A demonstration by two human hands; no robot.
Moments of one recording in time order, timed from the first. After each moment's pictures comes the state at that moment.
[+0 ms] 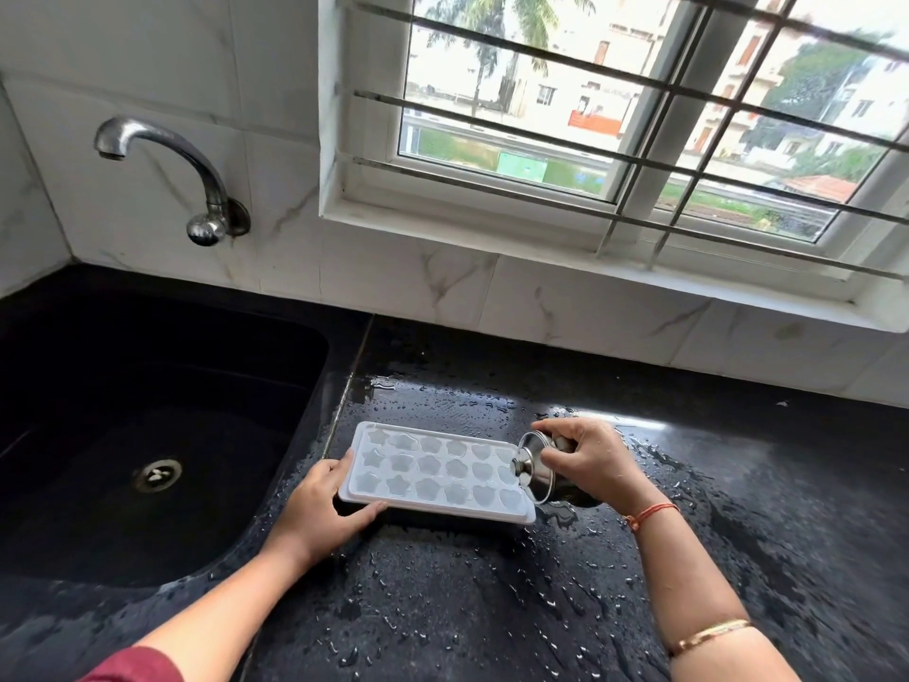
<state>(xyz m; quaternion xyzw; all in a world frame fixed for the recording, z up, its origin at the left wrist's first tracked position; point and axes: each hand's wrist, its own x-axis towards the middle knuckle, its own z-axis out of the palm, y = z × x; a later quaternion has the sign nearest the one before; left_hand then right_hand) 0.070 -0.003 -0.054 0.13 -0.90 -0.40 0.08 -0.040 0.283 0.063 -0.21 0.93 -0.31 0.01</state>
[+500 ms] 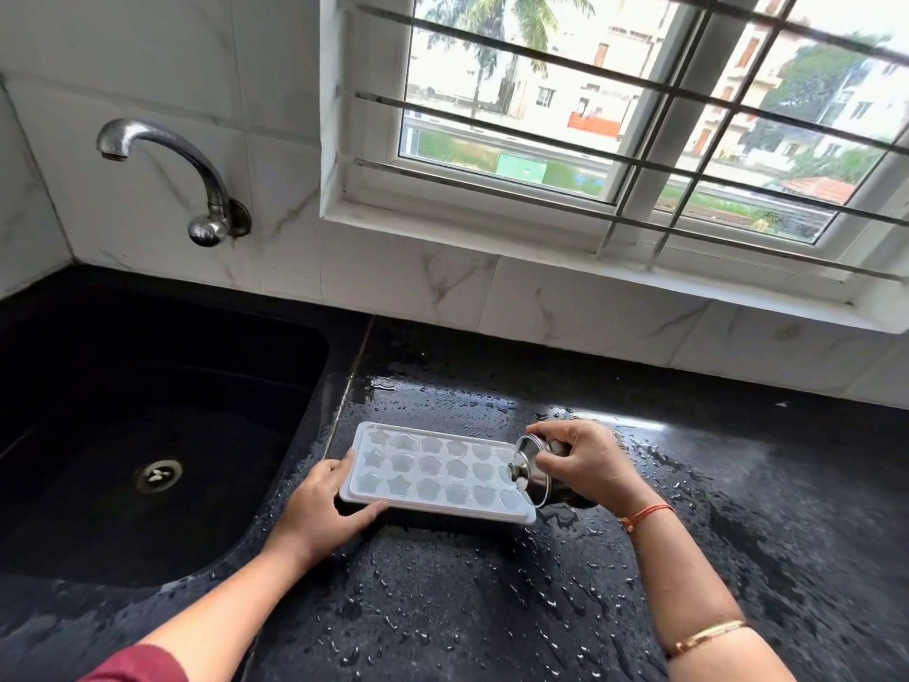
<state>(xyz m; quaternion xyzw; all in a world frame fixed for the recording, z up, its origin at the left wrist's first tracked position) 0.069 -0.003 -0.055 0.13 -0.90 -0.40 0.08 -0.033 0.279 0.065 -0.21 0.94 -0.28 0.03</state>
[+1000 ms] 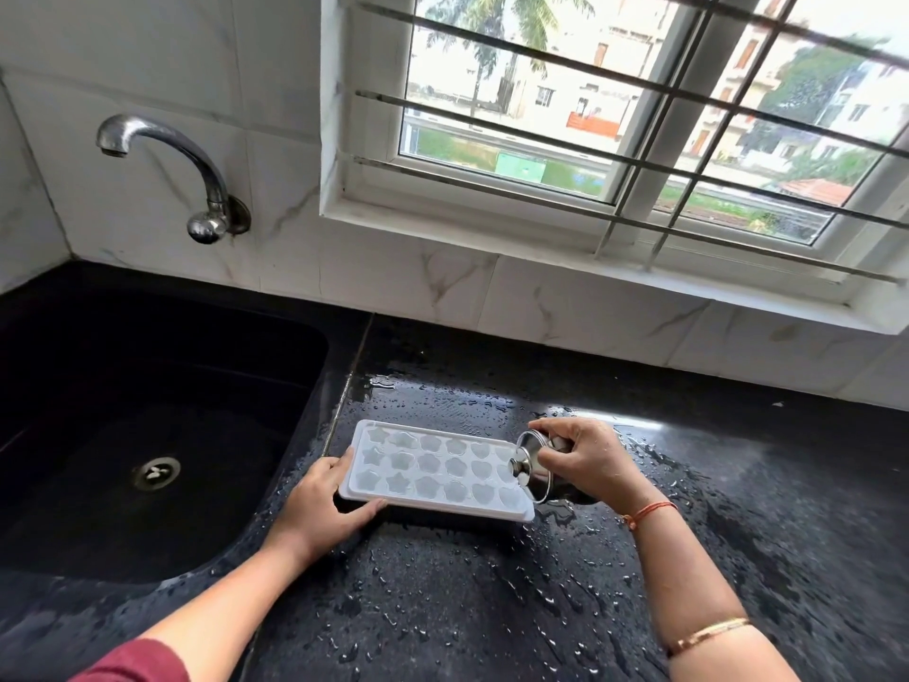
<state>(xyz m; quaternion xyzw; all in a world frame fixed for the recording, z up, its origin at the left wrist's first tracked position) 0.070 -0.003 -0.055 0.13 -0.90 -0.40 0.08 -0.037 0.280 0.064 -0.21 0.93 -0.30 0.02</state>
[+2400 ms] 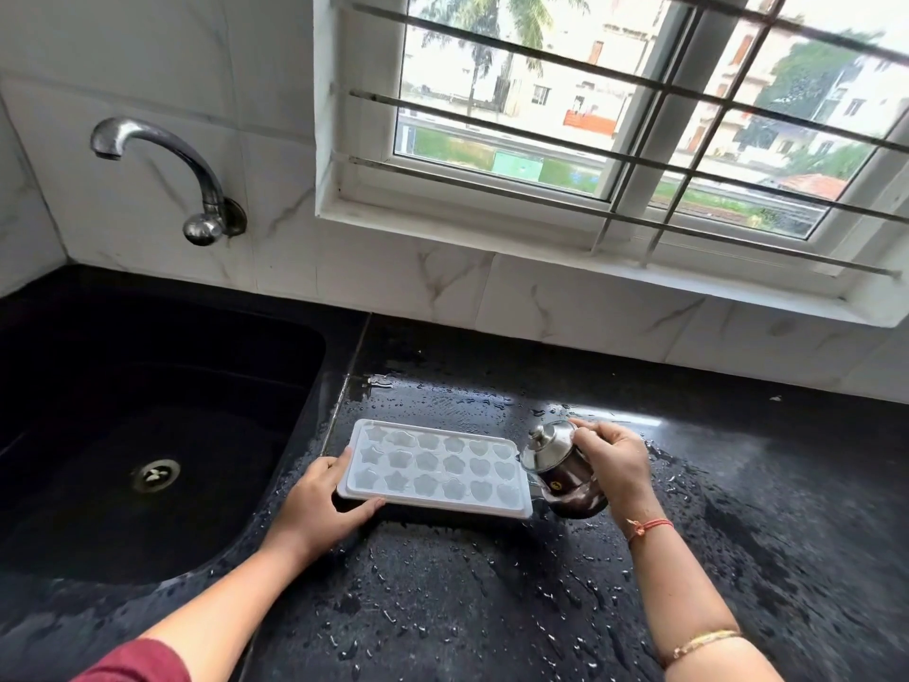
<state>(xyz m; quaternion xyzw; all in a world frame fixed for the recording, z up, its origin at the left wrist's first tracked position) 0.070 -0.003 -0.057 0.14 -0.90 -0.40 0.08 -0.032 0.297 0.045 0.03 0.79 -0.61 -0.05</state>
